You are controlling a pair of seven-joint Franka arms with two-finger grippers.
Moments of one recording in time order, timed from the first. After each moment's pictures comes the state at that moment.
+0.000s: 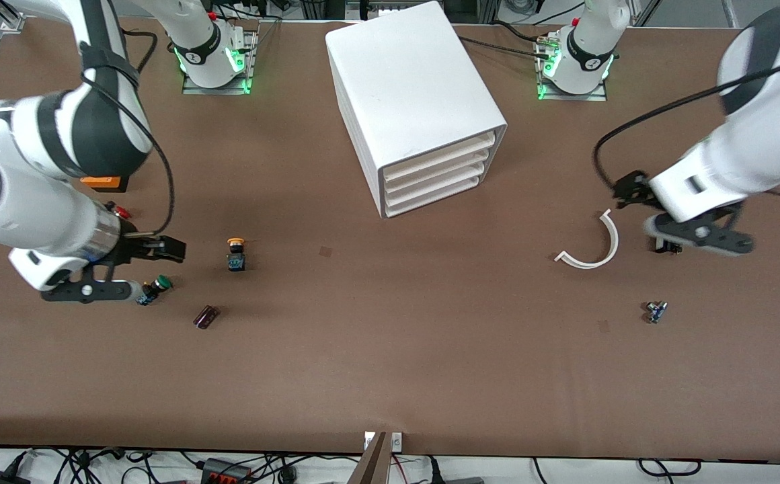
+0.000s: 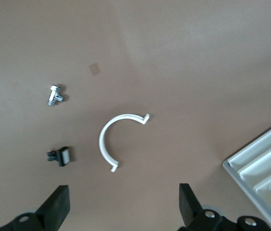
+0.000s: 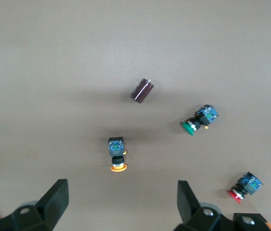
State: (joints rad) left arm 0.07 0.20 -0.22 -1.44 0.05 1.55 0.15; right arm 0.29 0.44 -0.18 -1.29 0.06 1.68 0.11
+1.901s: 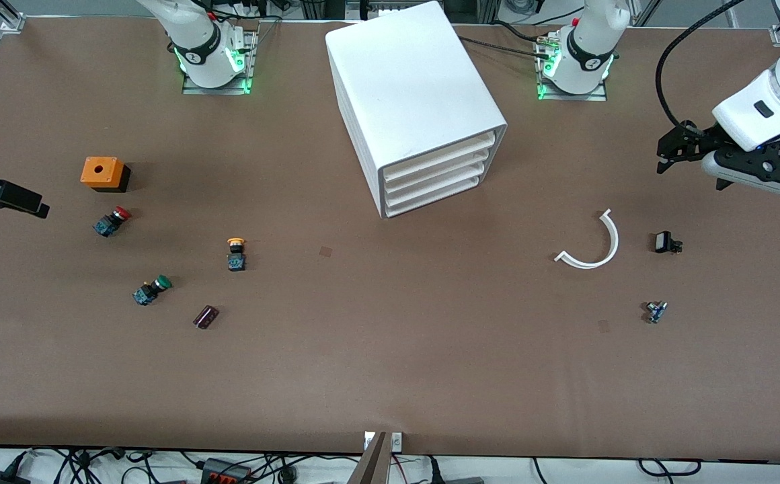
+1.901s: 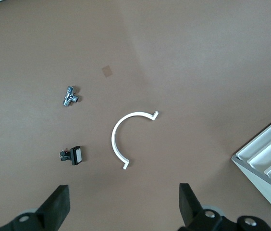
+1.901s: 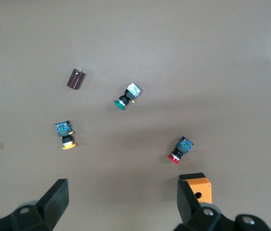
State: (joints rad) left arm -0.03 -0.05 -0.04 -1.73 0.00 1.70 0.24; right arm -0.03 0.21 -0.06 -1.42 -0.01 1.59 0.02
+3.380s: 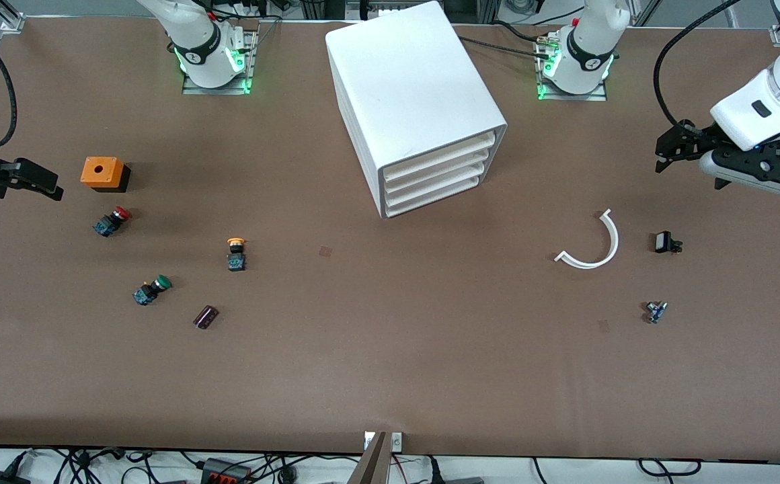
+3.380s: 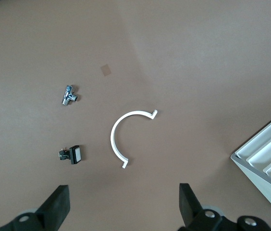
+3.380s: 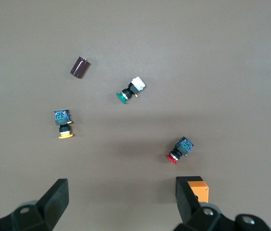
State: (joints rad) left arm -0.04 -0.05 -0.04 -1.73 0.00 1.69 0.24; right arm -0.03 0.08 -0.05 -1.62 -0.01 1.69 -0.05
